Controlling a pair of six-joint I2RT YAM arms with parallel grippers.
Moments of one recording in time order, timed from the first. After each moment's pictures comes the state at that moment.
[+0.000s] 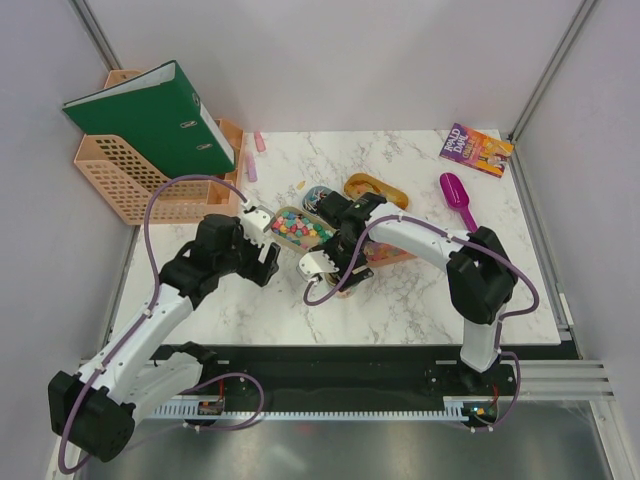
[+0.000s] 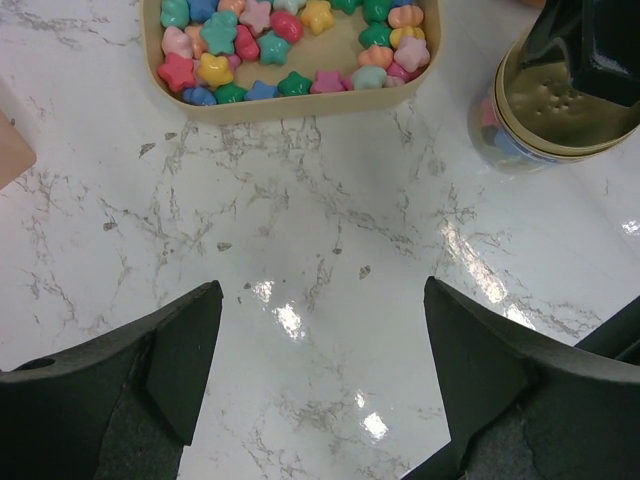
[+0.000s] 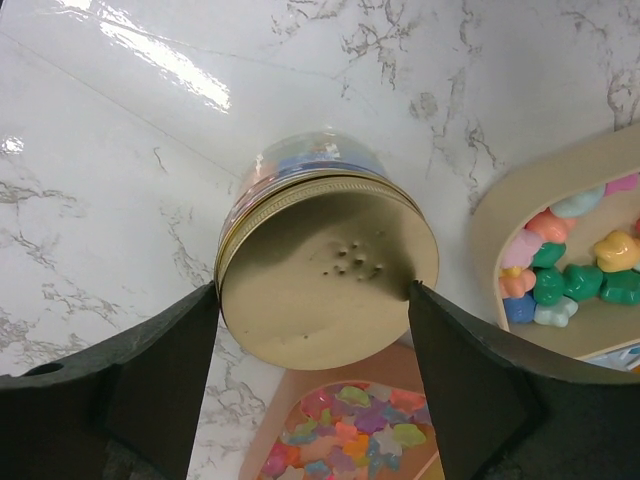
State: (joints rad) left arm -0.42 0.93 0.75 -0.50 0.17 0.16; right arm 0.79 1.89 1.52 -1.06 -0.34 -1.36
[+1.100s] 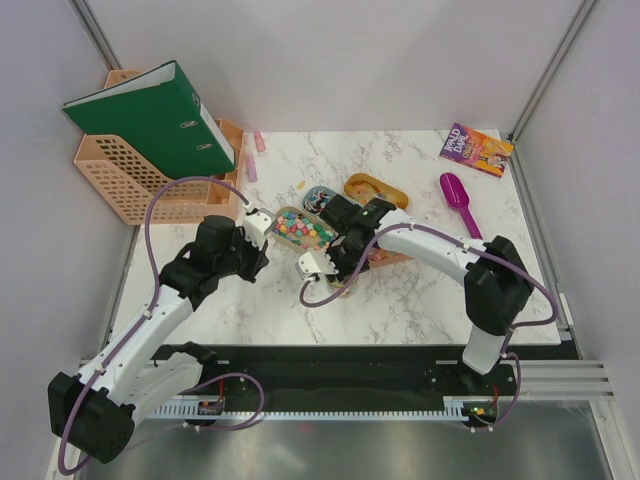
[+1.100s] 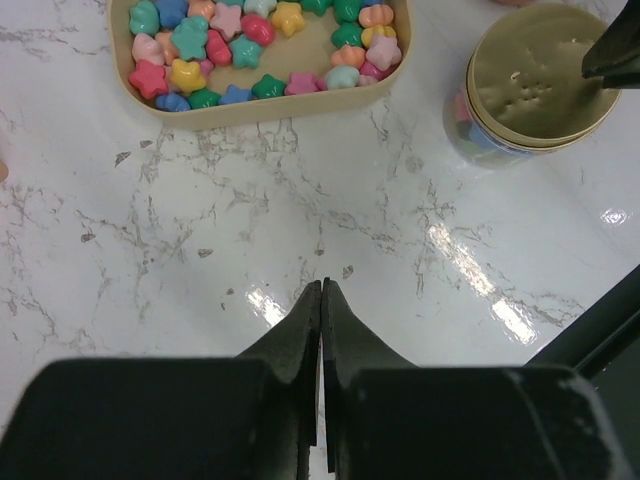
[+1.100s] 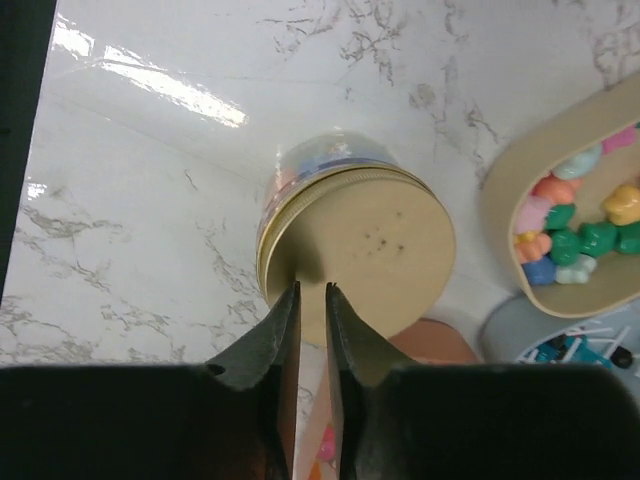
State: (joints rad) left arm -0.42 0.92 0.74 -0.50 0.22 0.17; right arm 0.82 1.76 1.44 -1.01 -0.32 -1.19
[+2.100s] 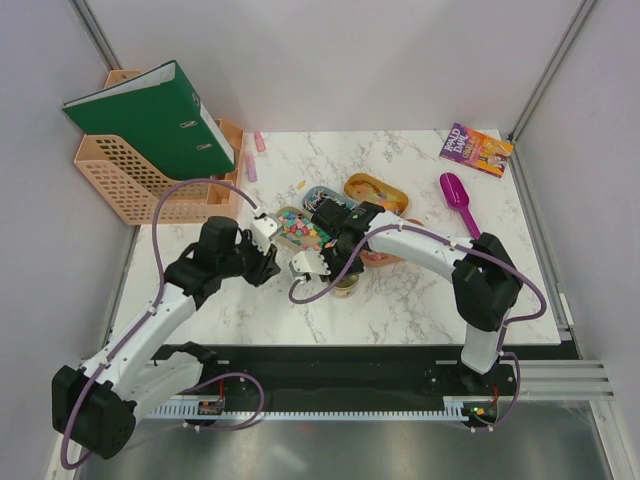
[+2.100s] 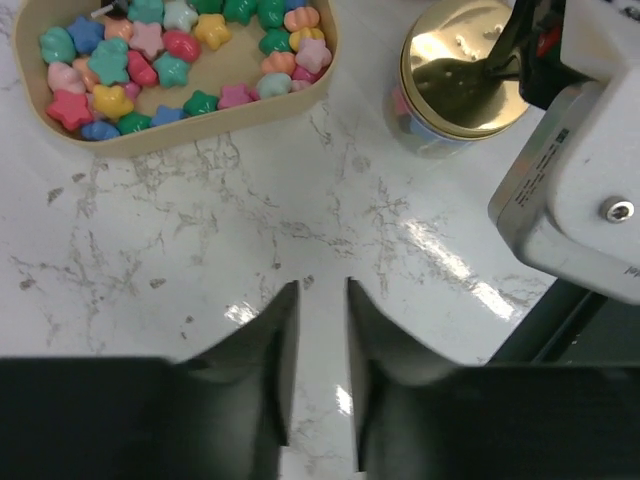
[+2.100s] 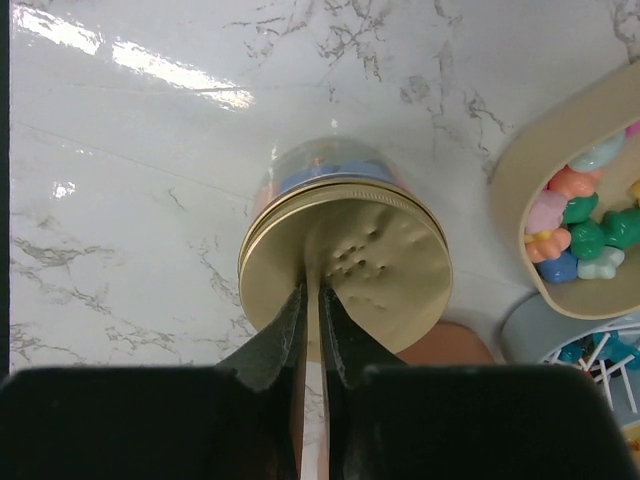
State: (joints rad) left arm -0.42 0.95 0.72 -0.48 0.35 0.20; right arm 0.86 1.84 1.46 -0.98 -0.25 -1.07
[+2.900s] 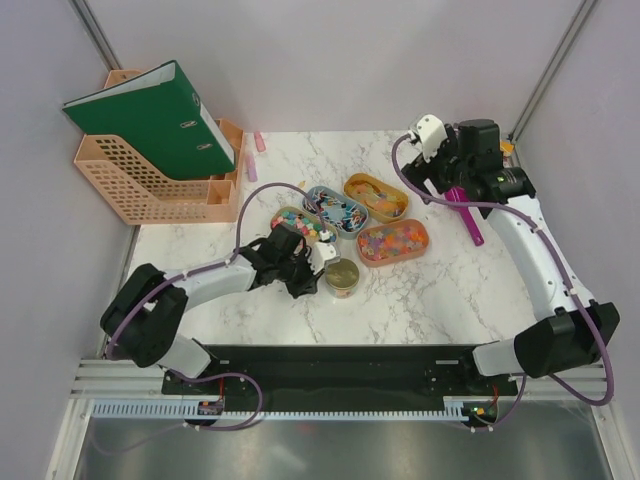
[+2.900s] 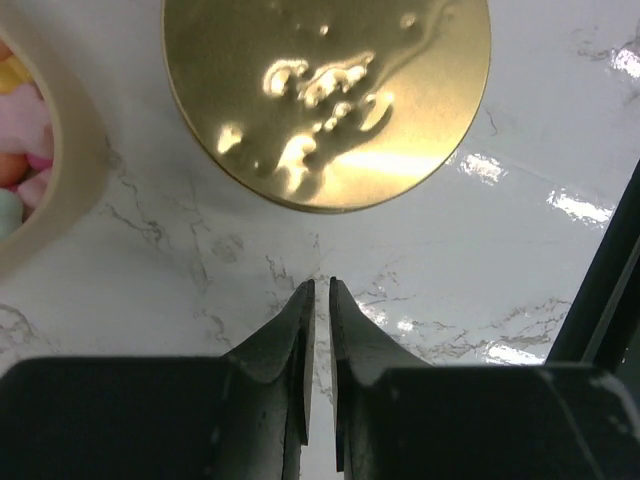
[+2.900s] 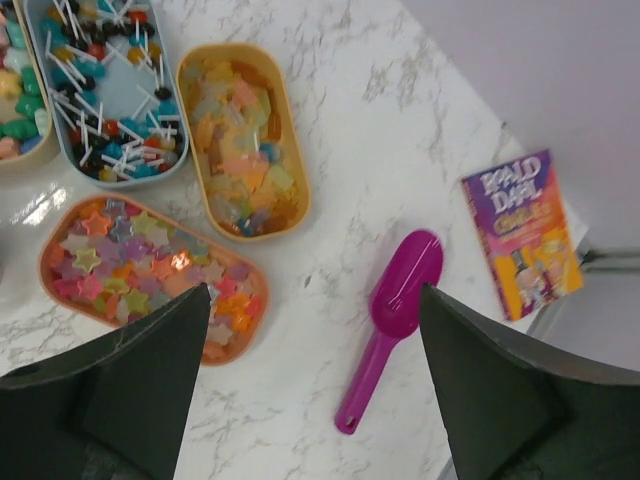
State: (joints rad) left arm -0.68 1.48 0.74 -0.21 0.42 0.36; right arm 0.24 1.40 1.49 -0.65 -0.20 -0.56
